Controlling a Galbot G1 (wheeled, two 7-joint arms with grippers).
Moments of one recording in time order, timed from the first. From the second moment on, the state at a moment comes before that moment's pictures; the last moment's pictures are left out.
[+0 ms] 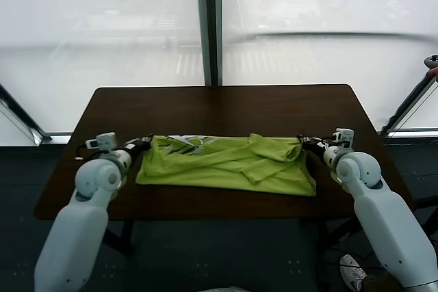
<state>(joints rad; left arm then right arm) 1.02 -1.15 -0.48 -1.73 -0.78 0.69 -0.20 -0.93 0.98 0.34 1.59 0.87 -0.60 0.10</state>
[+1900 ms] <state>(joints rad) 1.02 -0.60 -0.27 -1.65 -1.33 0.73 0.14 -1.77 0.95 0.74 2.05 0.55 0.41 -0.09</state>
